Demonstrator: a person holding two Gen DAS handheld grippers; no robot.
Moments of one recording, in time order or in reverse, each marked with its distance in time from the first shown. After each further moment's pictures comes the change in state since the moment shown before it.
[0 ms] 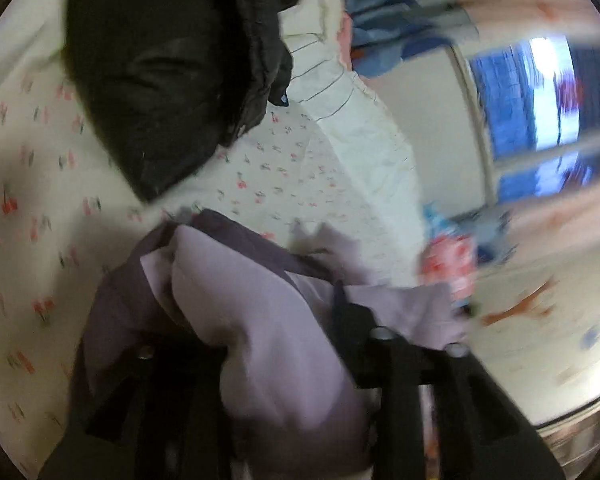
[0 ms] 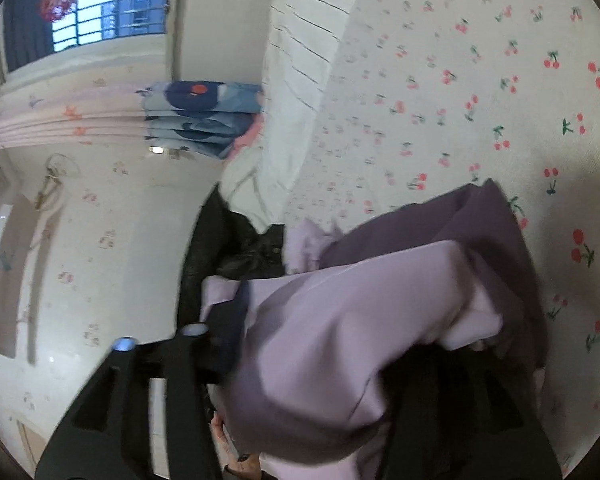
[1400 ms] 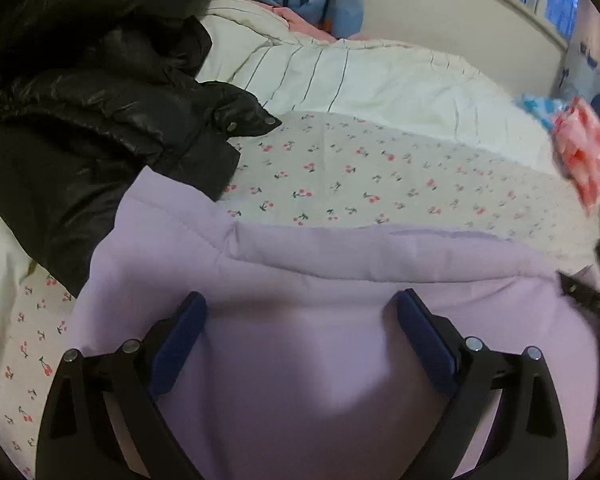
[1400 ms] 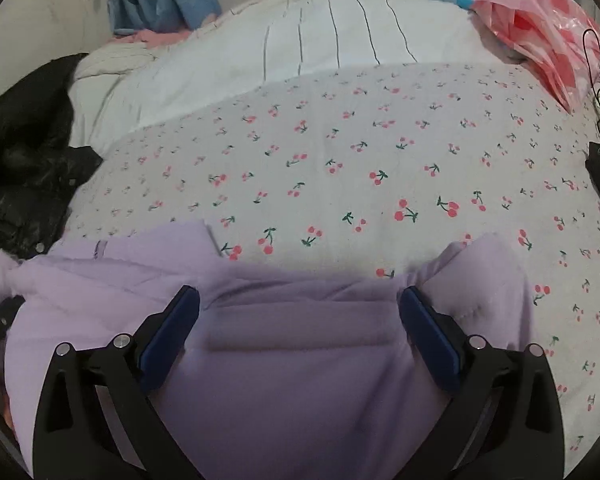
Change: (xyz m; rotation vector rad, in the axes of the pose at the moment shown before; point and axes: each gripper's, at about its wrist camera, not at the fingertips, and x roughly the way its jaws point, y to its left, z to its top) left arm 0.139 -0.091 -0.041 0.694 -0.103 0.716; right arm 0.197 0.041 -0.013 -0.679 -0.010 -0.886
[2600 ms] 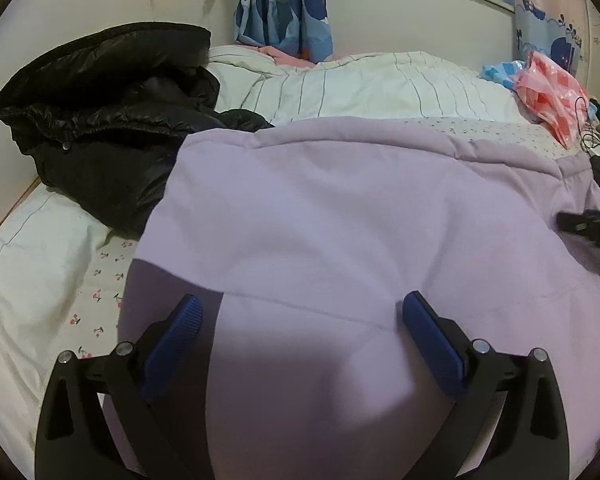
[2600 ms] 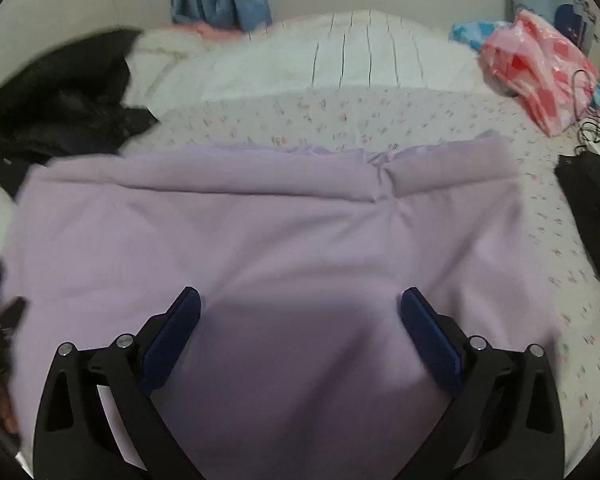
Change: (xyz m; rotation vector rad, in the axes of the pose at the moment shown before) left arm -0.103 0.005 -0.105 0.165 -0.139 0.062; right arm -0.103 0.021 -0.105 -0.146 -0.125 0.023
